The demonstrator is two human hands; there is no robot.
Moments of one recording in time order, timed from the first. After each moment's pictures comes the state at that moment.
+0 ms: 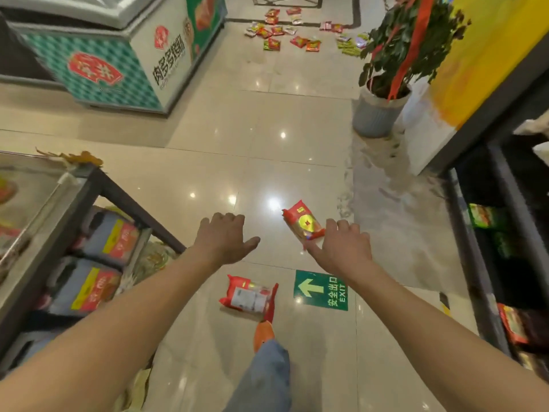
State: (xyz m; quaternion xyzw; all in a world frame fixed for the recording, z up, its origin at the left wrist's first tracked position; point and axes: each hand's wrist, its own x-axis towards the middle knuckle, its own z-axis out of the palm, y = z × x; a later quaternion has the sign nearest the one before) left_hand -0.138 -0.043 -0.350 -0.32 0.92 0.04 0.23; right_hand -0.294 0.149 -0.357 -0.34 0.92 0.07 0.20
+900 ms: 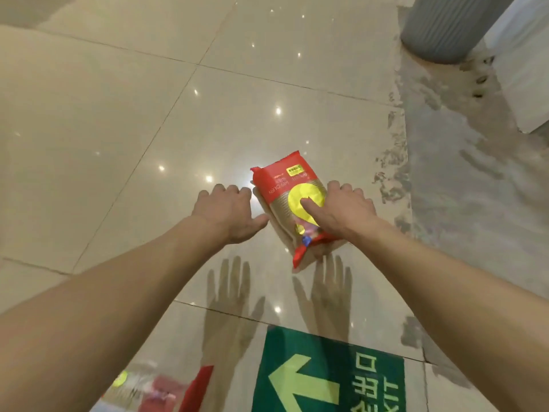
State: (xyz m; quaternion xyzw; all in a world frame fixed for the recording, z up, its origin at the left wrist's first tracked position) left_hand -0.447 -0.167 -1.066 -0.35 0.91 0.07 0.23; right_hand -0.615 -0.036 -1.077 -0.32 0.92 0.03 0.22
